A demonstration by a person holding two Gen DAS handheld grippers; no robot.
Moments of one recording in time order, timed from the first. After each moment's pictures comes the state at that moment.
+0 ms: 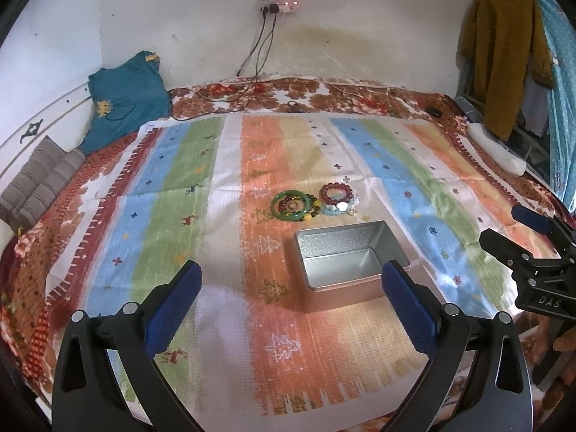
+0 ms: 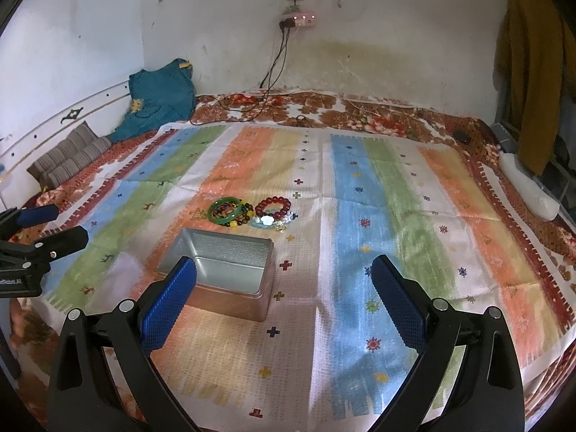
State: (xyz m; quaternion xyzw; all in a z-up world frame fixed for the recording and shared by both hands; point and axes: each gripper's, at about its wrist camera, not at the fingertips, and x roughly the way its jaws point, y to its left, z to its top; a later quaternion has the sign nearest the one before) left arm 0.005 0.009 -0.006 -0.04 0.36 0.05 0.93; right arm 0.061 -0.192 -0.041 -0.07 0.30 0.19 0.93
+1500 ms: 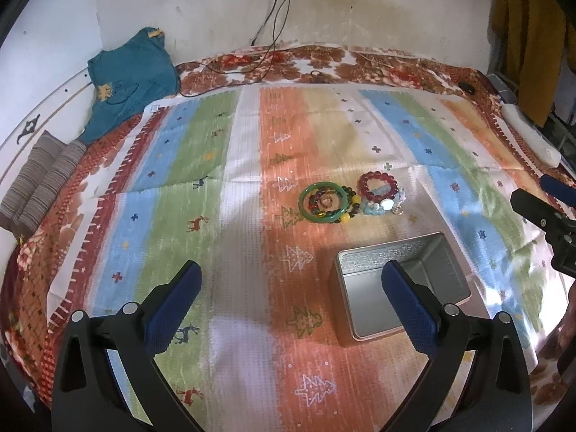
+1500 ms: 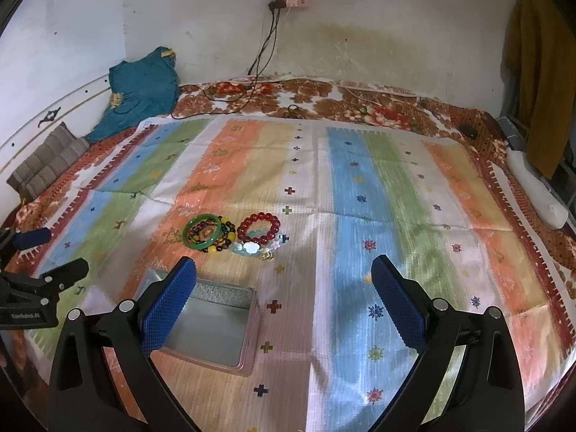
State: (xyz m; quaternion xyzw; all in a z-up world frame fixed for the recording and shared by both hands) left arm 0.089 0.039 -0.035 -0.03 0.42 0.09 0.90; right arm 0.154 -0.159 -0.041 -0.07 0.34 0.17 0.92
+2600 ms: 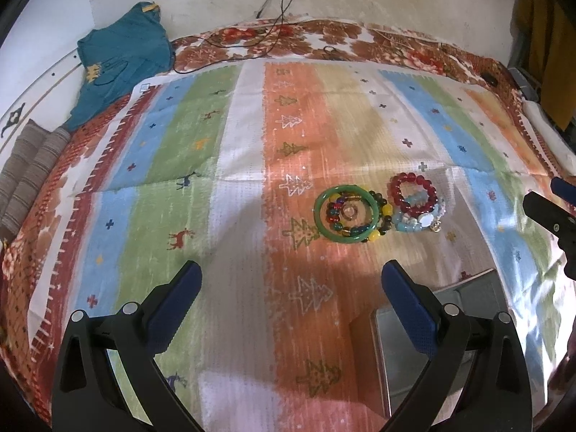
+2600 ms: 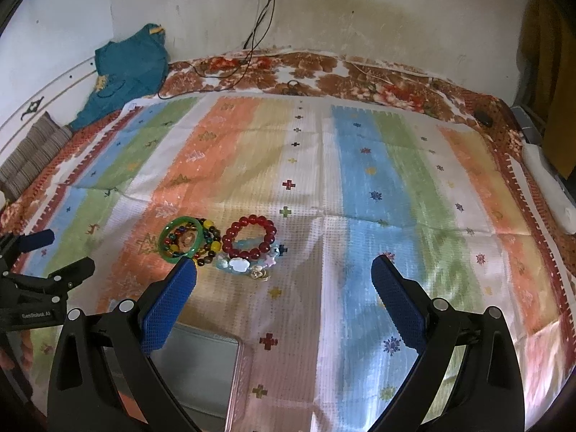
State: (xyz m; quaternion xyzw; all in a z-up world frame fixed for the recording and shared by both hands) left arm 0.167 0.066 -0.079 -0.04 0.46 0.10 0.88; right arm 0.231 -0.129 -0.075 -0.09 0.39 0.17 0.90
